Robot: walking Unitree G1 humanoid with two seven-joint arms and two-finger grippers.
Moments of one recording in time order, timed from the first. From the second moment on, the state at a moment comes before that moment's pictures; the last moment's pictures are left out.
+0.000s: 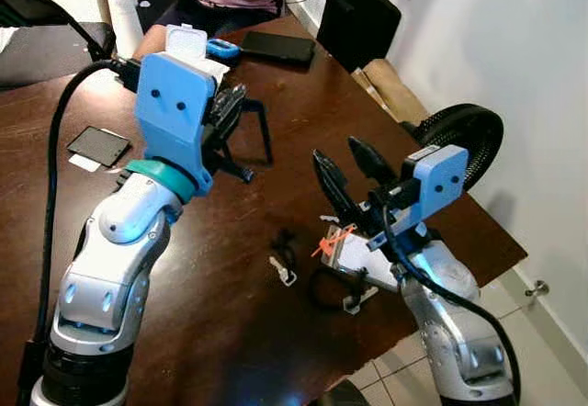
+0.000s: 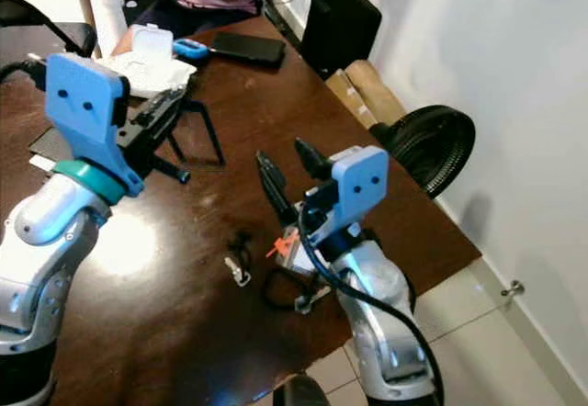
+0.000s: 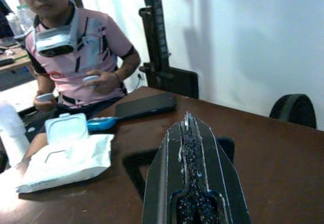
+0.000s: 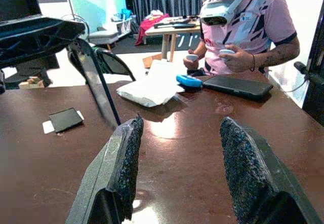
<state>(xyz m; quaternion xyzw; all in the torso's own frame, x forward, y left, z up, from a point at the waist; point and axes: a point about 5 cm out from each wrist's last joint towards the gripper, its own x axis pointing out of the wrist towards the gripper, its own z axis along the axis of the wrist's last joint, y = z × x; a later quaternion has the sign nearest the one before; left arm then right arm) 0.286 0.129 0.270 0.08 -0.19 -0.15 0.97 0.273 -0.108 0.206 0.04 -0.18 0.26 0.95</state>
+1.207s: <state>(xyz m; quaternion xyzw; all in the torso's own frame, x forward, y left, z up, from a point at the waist) 0.299 0.145 0.258 0.09 -0.18 -0.08 0.98 0.280 -0.110 0.199 0.03 -0.16 0.19 0.97</state>
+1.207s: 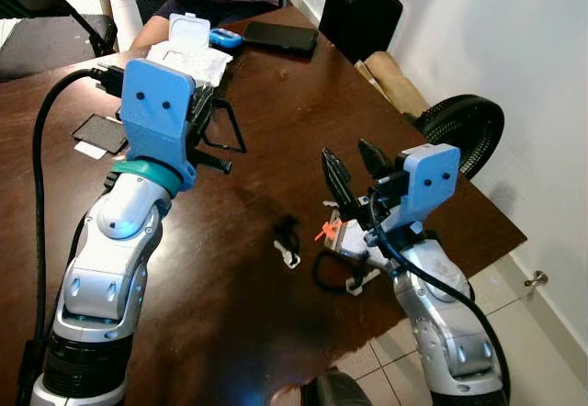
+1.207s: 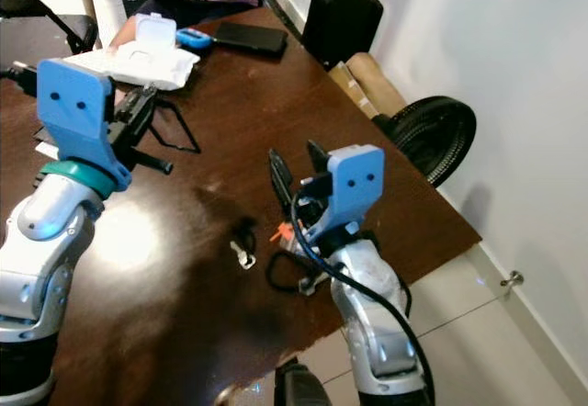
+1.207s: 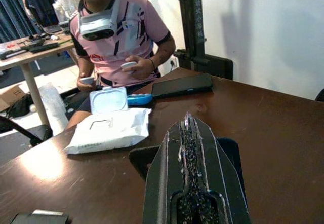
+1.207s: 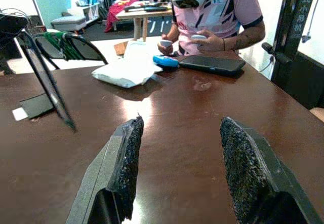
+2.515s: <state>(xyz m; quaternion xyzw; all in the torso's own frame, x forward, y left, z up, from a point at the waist) 0.302 0.135 0.255 0.09 -0.17 -0.09 0.98 0.278 -0.106 0.198 -0.02 -0.16 0.22 0.96</state>
